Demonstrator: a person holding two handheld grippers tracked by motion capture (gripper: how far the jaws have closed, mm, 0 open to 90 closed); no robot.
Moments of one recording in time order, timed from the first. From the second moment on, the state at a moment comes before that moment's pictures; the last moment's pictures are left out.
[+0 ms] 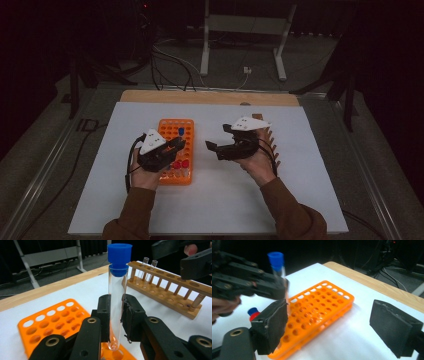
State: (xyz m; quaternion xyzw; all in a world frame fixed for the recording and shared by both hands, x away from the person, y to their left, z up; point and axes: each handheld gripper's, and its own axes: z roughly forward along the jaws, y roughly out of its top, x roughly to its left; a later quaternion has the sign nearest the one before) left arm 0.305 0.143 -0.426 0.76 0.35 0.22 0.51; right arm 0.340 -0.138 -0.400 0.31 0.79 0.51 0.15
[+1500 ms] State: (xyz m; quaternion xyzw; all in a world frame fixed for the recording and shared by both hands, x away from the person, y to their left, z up) left arm 0.262 0.186 -0.476 0.79 0.39 0.18 0.44; right arm 0.332 -0.193 -0.419 0.34 0.77 0.50 0.18
